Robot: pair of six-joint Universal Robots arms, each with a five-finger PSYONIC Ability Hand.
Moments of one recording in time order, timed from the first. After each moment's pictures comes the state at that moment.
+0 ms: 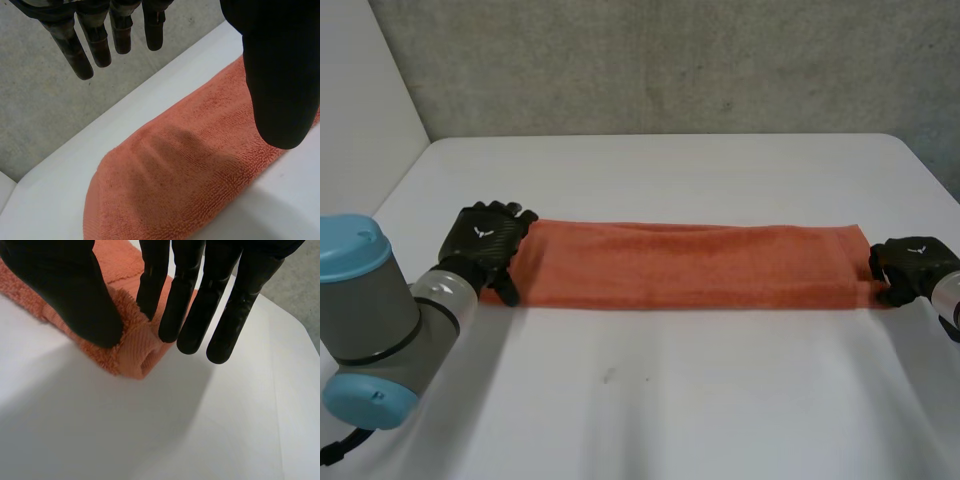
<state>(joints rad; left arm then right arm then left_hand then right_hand) 4.41 -1.95 -1.76 3.49 -1.47 3.51 1.44 -0.97 1.55 -0.11 1.22 2.62 0.22 0.21 0.23 0.21 0.04 0.91 1.12 1.11 1.12 0.88</state>
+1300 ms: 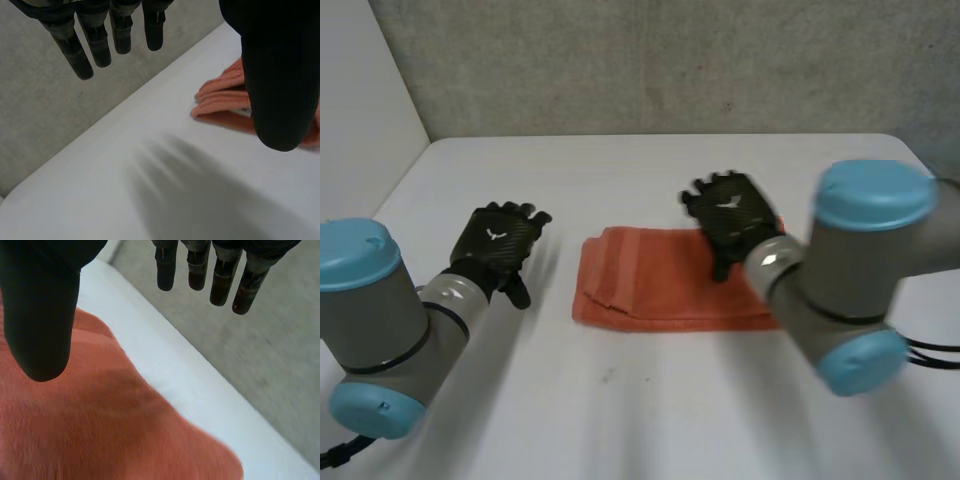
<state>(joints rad) 4.35 -1.93 -1.76 3.50 -1.47 3.51 2.10 -1.08 1.40 -0.11 1.49 2.76 0.22 0.21 0.23 0.21 0.04 0.20 0.22 0.21 0.23 0.06</state>
